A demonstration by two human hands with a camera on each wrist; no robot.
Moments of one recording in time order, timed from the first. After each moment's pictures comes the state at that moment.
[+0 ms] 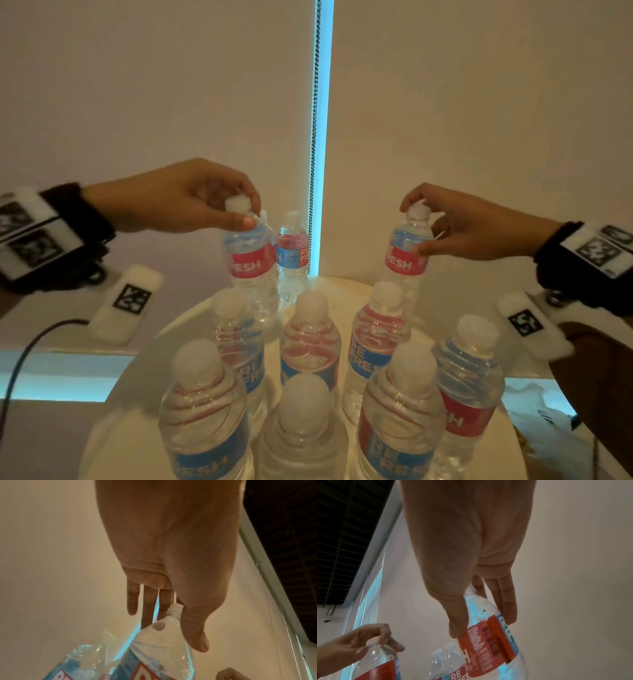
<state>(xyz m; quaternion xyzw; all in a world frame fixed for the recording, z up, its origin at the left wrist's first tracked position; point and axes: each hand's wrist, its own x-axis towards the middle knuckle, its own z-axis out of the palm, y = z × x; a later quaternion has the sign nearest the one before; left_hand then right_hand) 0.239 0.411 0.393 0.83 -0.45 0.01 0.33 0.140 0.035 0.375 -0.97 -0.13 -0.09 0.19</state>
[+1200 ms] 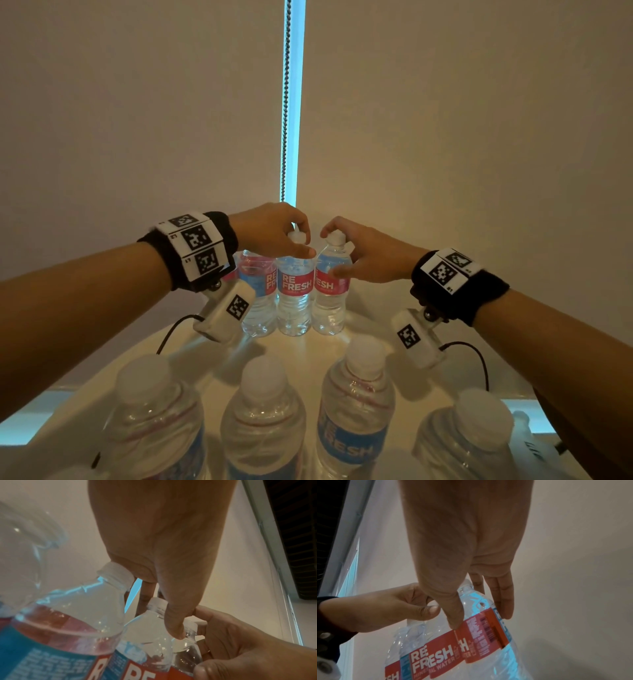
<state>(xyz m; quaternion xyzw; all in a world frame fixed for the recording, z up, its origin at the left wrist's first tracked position) 0.339 0.252 0.354 0.90 -0.42 0.04 0.12 0.251 0.061 0.335 -0.97 -0.11 -0.06 0.22</state>
